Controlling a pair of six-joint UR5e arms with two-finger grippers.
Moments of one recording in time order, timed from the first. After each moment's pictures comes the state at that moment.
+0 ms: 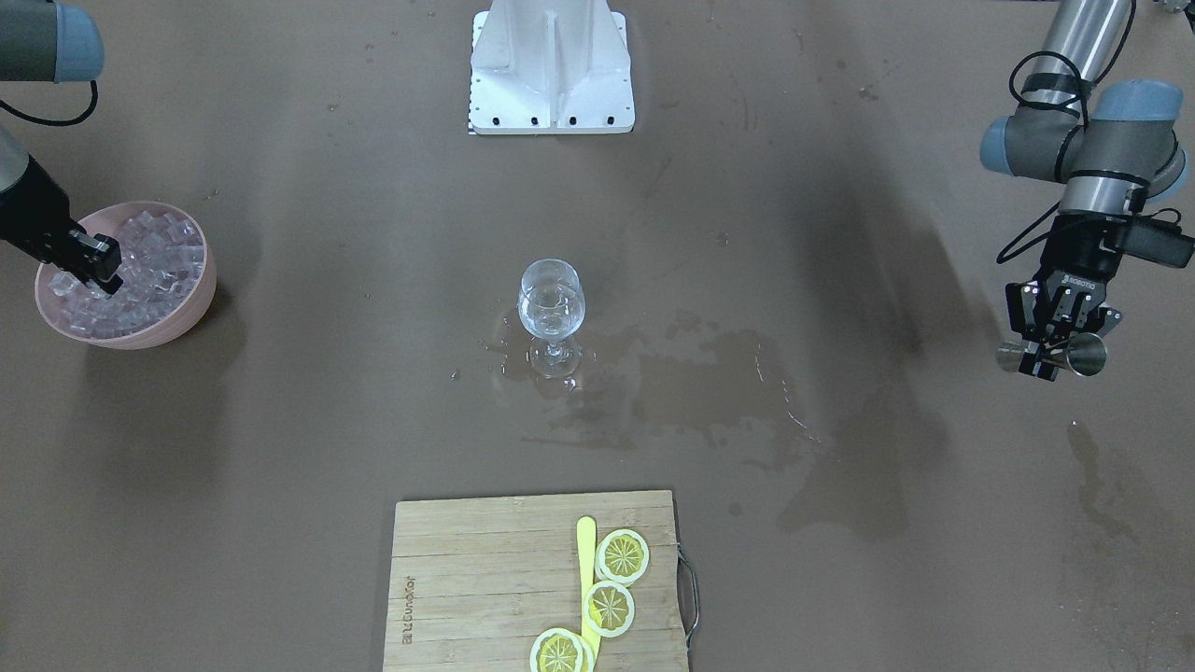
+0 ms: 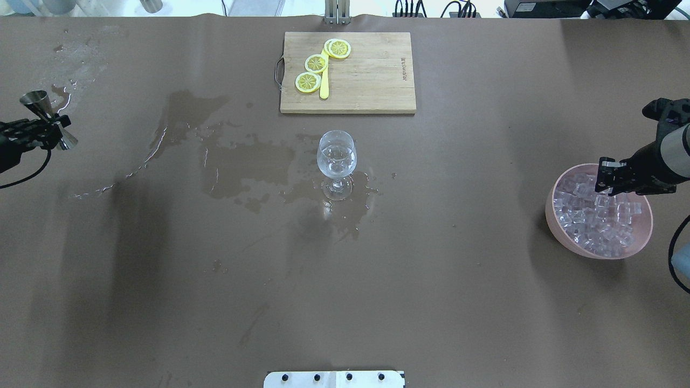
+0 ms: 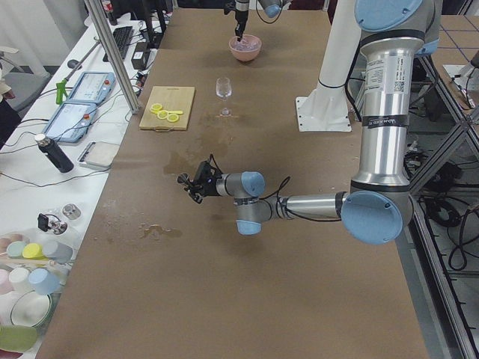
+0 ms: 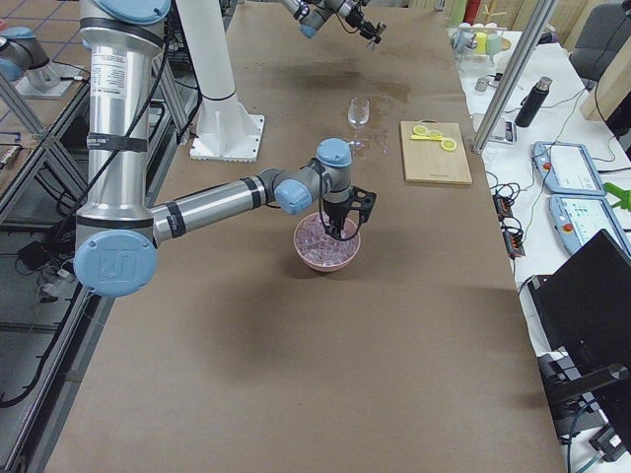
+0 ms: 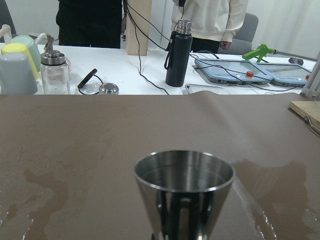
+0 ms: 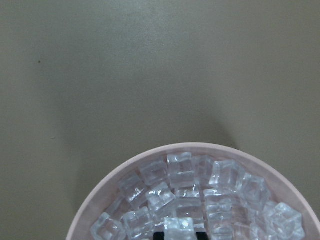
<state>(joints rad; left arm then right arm) -0.88 -1.57 -1.41 -3.13 -1.50 -0.92 0.97 -1.65 1.95 -1.29 2.11 1.12</state>
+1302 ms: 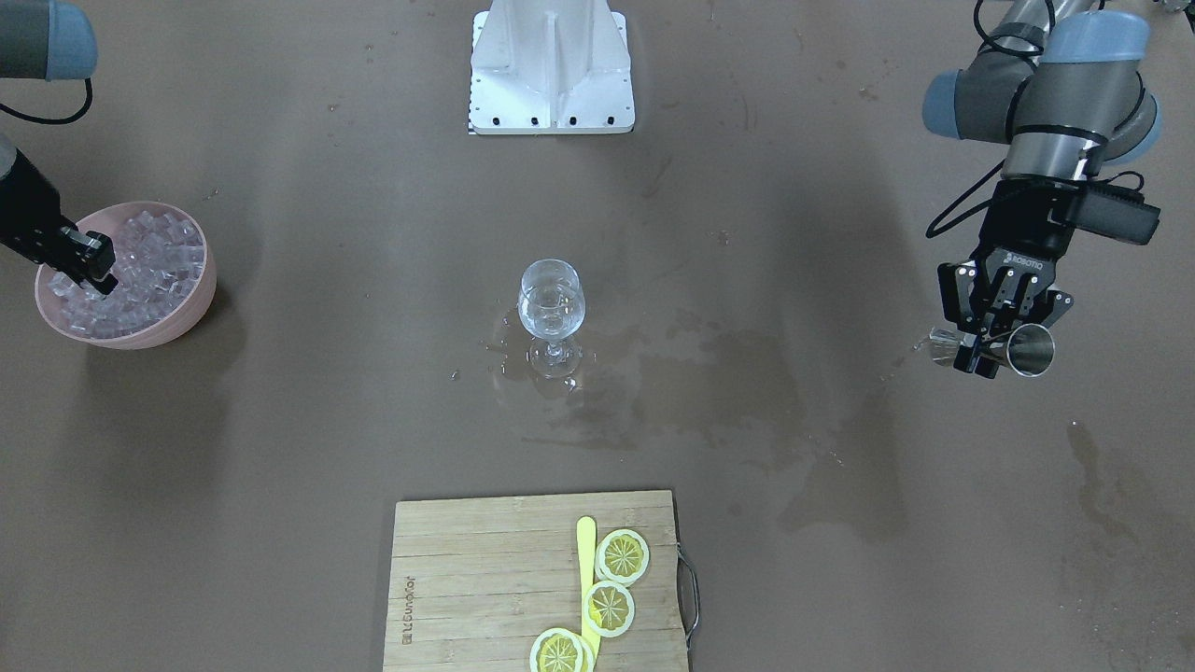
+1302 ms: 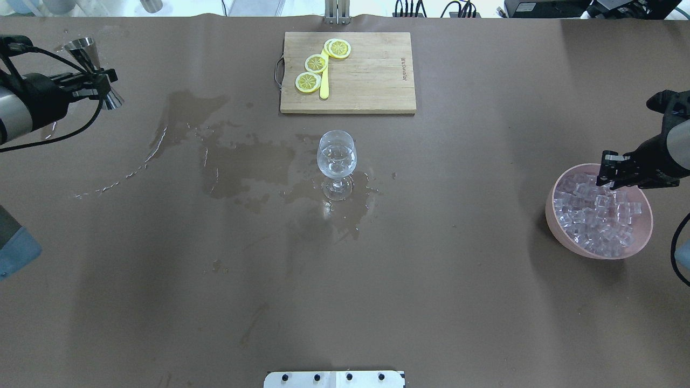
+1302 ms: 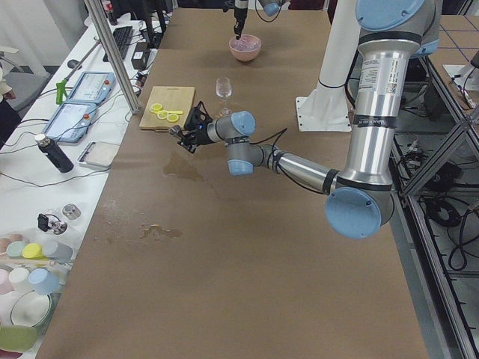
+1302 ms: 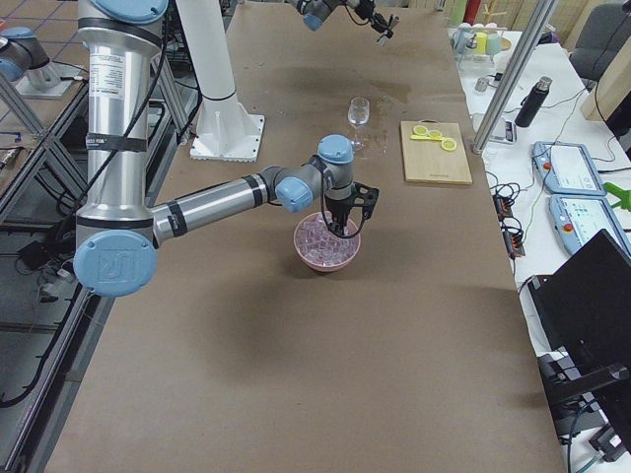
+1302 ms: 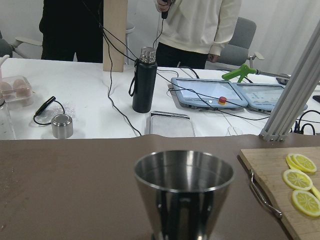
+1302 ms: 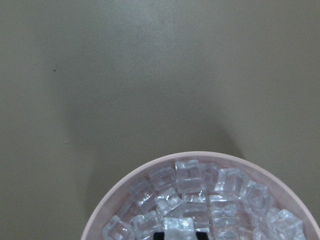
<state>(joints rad) -0.88 -1.67 -1.74 -2.67 -1.51 -0.98 0.99 -1.65 1.96 -1.29 2.12 1.11</state>
